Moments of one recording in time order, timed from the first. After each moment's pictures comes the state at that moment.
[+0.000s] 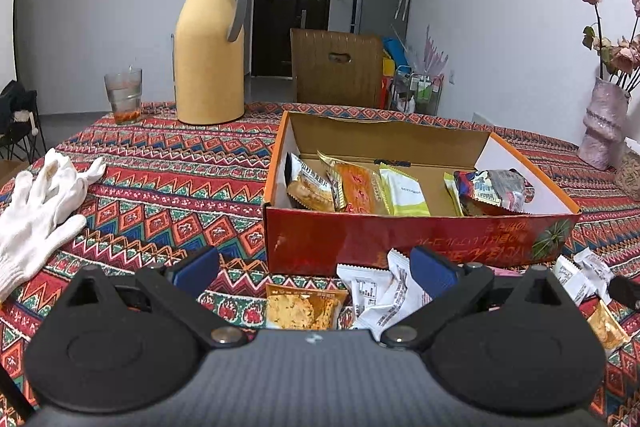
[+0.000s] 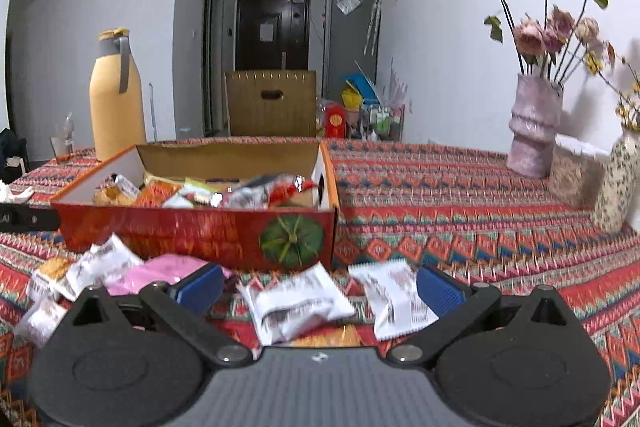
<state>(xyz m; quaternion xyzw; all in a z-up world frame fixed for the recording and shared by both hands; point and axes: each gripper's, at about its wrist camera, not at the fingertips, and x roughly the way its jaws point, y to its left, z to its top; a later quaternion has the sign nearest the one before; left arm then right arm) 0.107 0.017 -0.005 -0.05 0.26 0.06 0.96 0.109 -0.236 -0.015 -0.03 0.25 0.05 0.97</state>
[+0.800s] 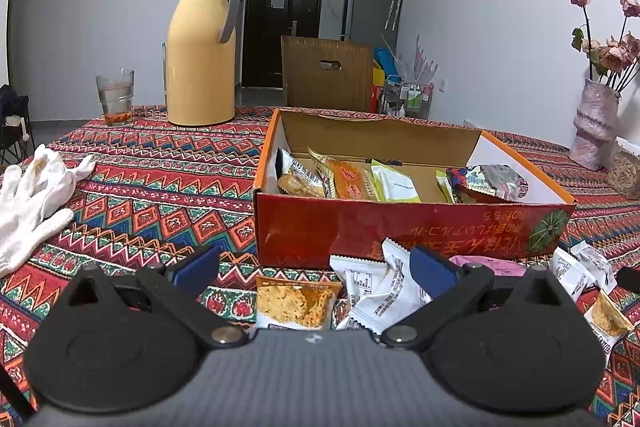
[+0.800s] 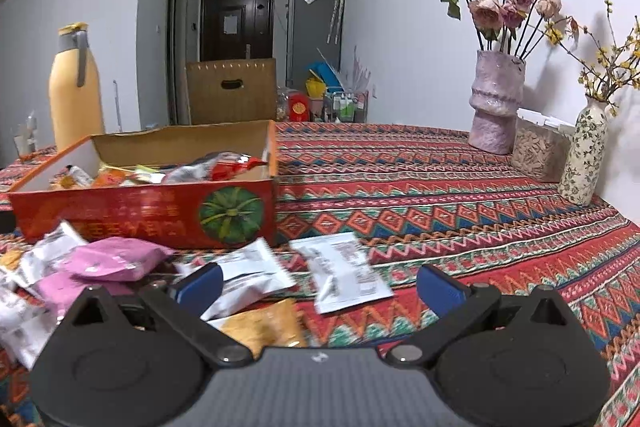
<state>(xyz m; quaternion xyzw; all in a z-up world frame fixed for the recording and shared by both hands) 0.106 0.018 -0.022 -0.05 0.24 0.04 0.97 0.119 -0.269 -0.030 -0.03 0.26 -0.01 0.97</state>
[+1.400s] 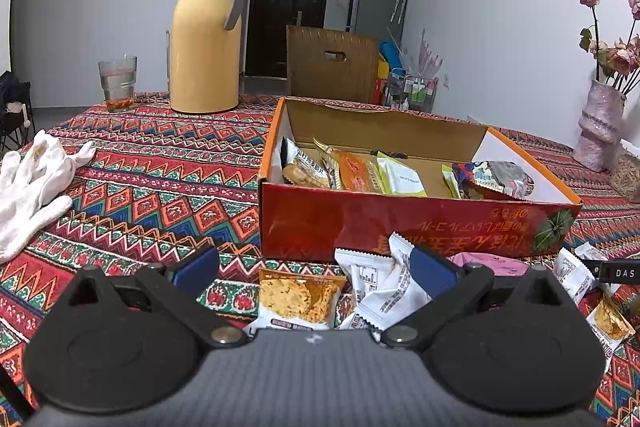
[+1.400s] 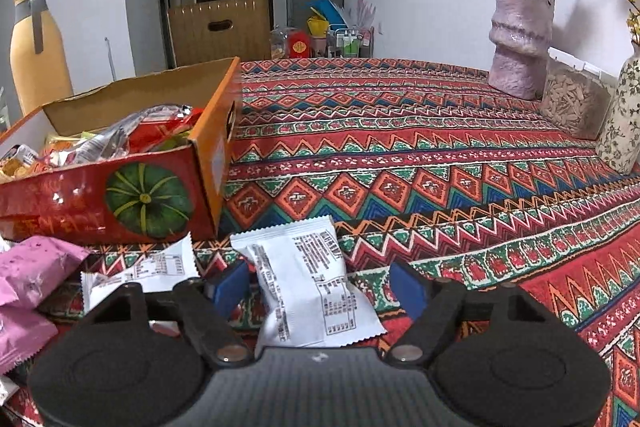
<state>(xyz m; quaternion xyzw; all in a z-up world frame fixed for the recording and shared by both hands) 0.110 0.021 -0.026 -0.06 0.25 0.05 0.96 0.212 -0.299 -0.066 -0.01 0.35 0.01 0.94</state>
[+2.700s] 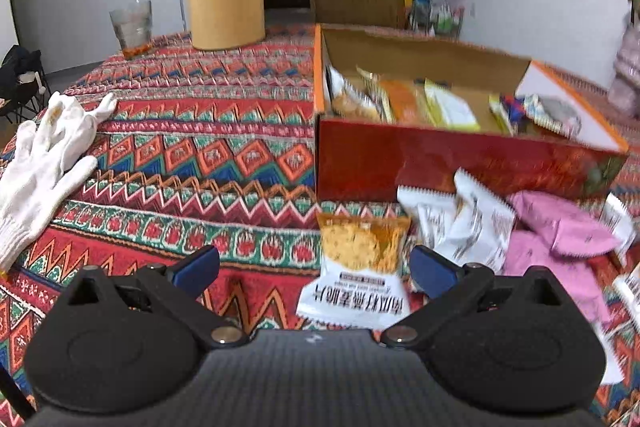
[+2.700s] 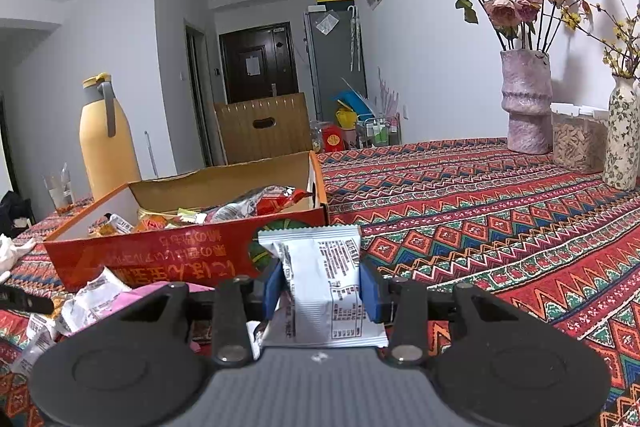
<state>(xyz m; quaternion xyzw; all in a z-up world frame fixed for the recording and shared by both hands) 0.130 0.045 -0.039 -0.03 0.37 0.08 0.92 0.119 -0.258 -0.044 0.05 0.20 0.05 0.98</state>
